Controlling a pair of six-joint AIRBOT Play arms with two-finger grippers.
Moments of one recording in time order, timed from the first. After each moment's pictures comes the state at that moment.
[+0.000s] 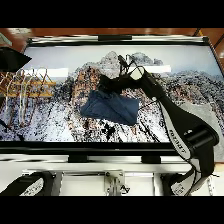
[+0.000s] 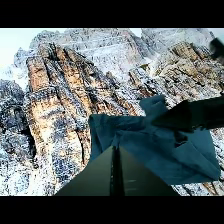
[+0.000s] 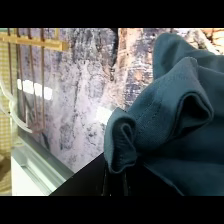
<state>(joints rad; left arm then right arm) 0.00 -1.02 1.61 1.11 -1.24 -1.38 0.45 -1.80 1.65 -0.68 0.90 1.60</state>
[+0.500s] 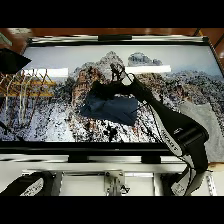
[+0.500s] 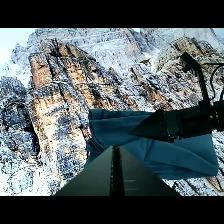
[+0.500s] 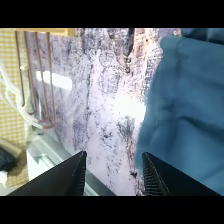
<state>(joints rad) 0.00 -1.02 1.61 1.11 -1.26 -1.37 0.50 -1.86 1.65 -0.59 0.87 1.60</state>
